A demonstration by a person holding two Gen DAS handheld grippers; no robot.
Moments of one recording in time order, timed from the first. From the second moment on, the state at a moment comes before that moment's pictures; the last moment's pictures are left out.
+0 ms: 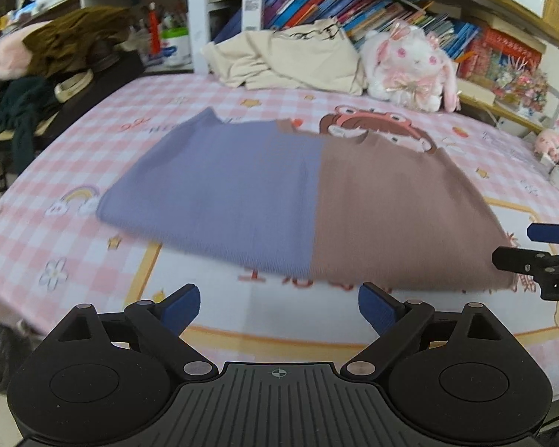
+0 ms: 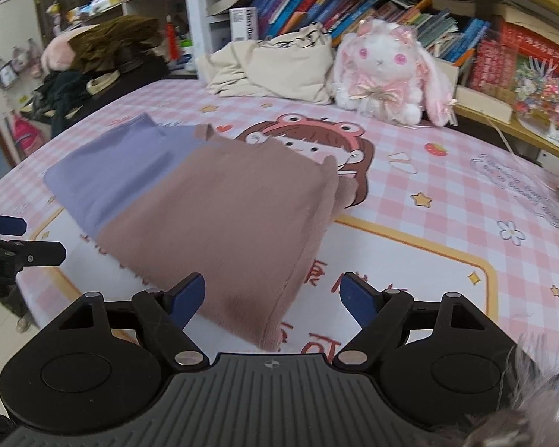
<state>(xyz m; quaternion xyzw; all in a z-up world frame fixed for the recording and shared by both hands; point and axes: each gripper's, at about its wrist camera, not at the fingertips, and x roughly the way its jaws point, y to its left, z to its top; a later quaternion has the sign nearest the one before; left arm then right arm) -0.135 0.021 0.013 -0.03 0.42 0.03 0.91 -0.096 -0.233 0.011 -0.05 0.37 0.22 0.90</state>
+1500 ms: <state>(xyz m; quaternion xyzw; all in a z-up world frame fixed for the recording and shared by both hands) -0.100 0.237 -0.041 -0.51 0.39 0.04 0.77 -0.134 -0.165 0.022 -0.02 0.40 0.04 0.91</state>
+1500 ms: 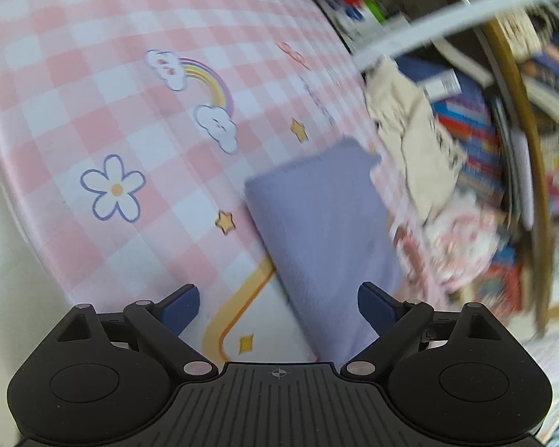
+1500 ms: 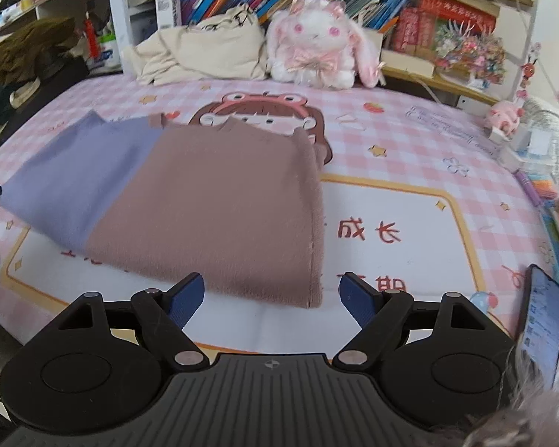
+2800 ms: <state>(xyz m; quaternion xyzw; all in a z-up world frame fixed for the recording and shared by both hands) -0.058 0.209 -0.025 -0.43 0.36 0.01 0.83 -0.094 -0.183 -0.005 0.04 0.45 0.01 0.89</state>
